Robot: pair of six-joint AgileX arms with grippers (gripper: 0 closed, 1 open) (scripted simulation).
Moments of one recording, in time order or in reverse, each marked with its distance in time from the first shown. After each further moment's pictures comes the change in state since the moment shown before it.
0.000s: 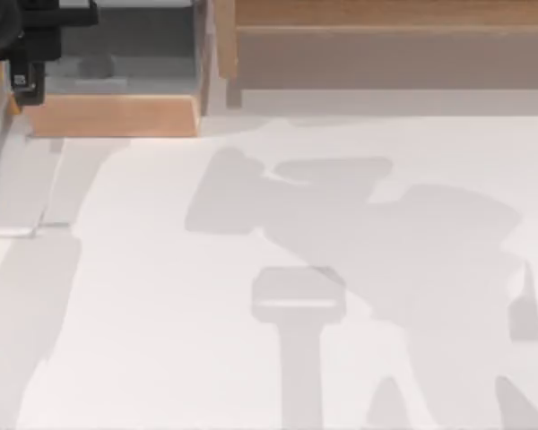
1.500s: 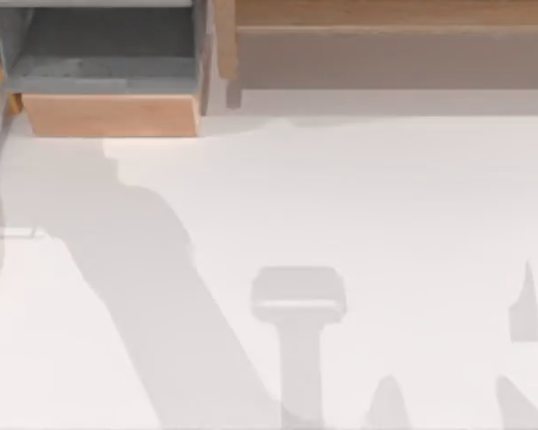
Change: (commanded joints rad) left arm 0.491 0.523 0.557 -0.243 0.191 0.469; right arm 0.000 0.000 0.000 0.000 0.000 0.000
